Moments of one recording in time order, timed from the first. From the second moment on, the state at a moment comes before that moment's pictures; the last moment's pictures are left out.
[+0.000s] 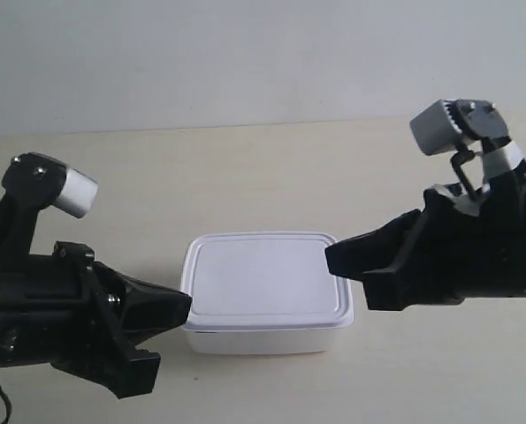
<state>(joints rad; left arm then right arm) -0.60 1.16 -0.50 1.75 -0.26 -1.95 0.42 1.17 -0.54 -1.74 -0.54 1.87</state>
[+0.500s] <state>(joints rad) -0.60 1.48 -0.51 1.75 -0.28 -2.04 0.54 1.47 -0.54 -1.74 -0.57 2.02</state>
